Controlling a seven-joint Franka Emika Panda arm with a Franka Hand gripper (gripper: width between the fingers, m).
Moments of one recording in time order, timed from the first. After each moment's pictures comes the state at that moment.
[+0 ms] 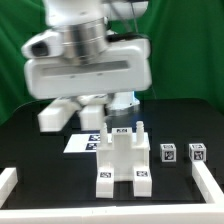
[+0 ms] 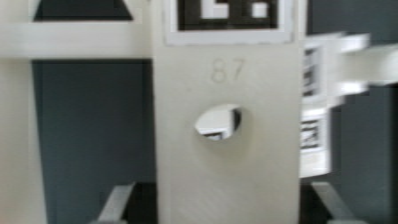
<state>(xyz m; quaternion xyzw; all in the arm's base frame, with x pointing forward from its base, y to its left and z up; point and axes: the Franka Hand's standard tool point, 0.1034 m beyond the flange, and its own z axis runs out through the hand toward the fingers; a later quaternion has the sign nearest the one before) 0.538 -0.023 0.141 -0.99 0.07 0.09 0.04</state>
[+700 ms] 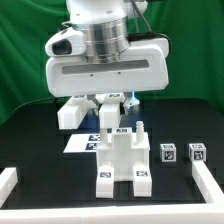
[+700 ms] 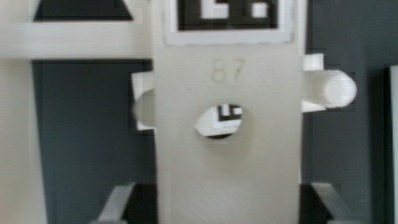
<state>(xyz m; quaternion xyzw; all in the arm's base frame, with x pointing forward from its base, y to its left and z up) 0.530 0.014 0.133 -1.00 0.04 0.08 0.02</state>
